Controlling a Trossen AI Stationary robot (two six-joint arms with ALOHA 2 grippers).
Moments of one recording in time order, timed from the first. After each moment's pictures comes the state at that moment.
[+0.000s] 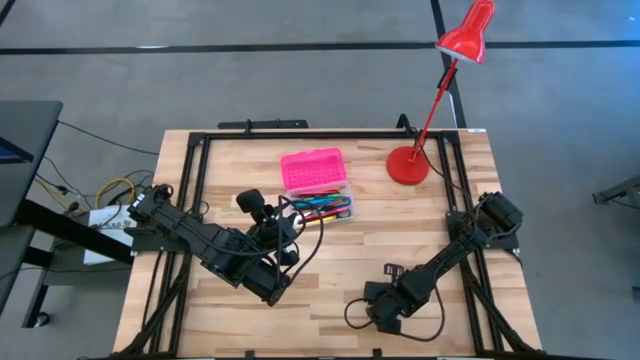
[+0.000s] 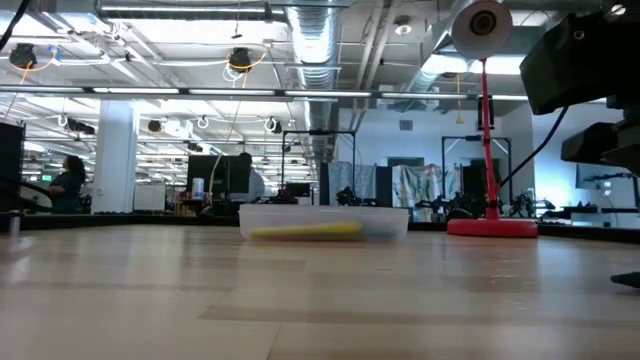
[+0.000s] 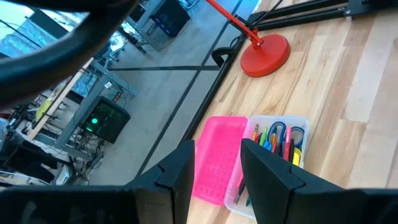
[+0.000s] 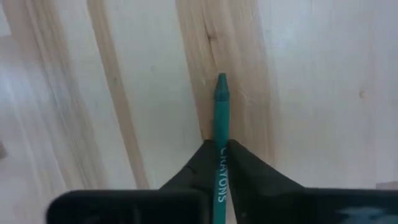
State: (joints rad) left arm -0.54 1.82 2.01 -1.57 -1.14 -0.72; right arm 0.67 1.92 1.14 -0.70 0.05 0.81
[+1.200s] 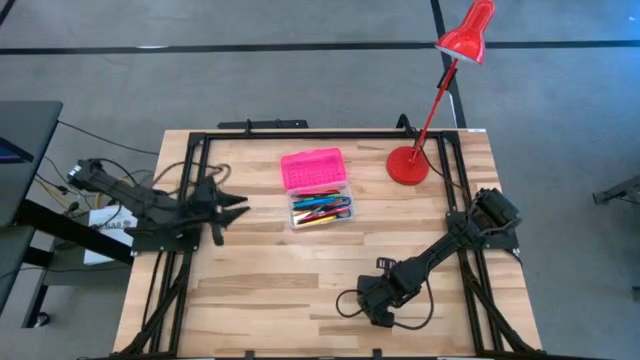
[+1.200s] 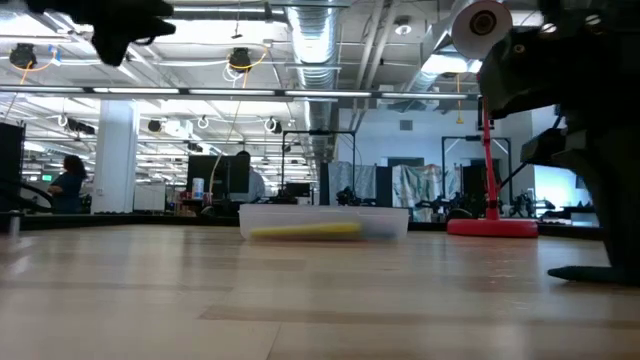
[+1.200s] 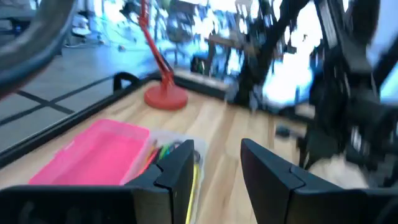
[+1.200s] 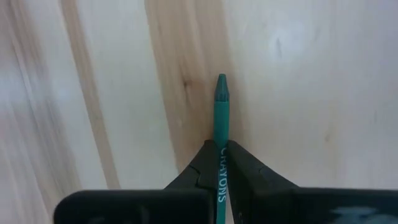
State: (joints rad) left arm -0.46 0.51 0.48 -0.15 -0.72 -0.33; right arm 0.57 1.92 1.15 -0.66 0.08 0.70
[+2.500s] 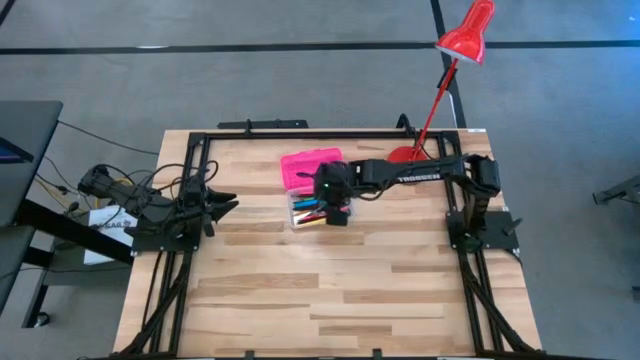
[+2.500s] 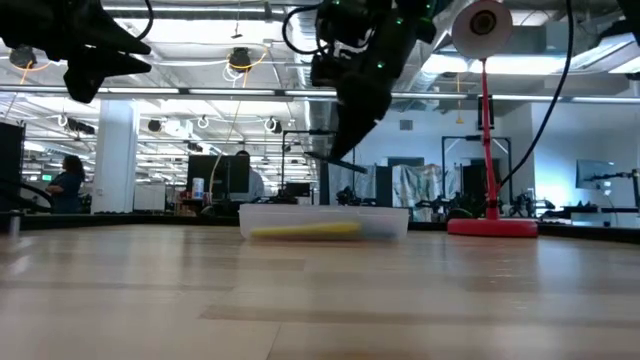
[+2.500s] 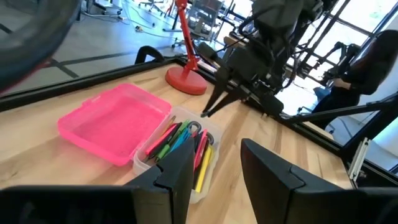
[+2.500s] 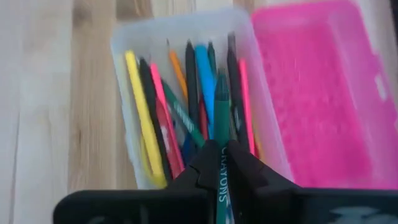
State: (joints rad) left arm -0.46 0.20 0.36 -0.39 -0.77 -0.59; right arm -0.10 1.87 1.45 -0.66 0.08 -0.17
